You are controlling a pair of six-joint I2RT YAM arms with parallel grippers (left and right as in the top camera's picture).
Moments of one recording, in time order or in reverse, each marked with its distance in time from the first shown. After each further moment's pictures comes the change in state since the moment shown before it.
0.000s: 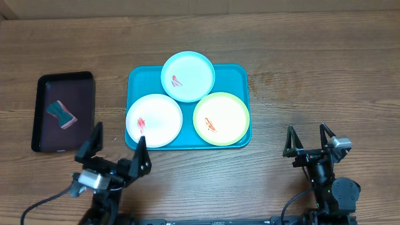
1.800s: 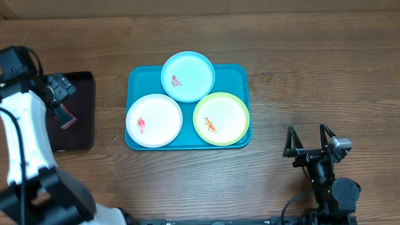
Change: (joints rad) left arm 0.468 1.705 1.374 -1.412 -0.348 -0.020; right arm 0.000 -0.001 0.000 0.000 0.000 0.000
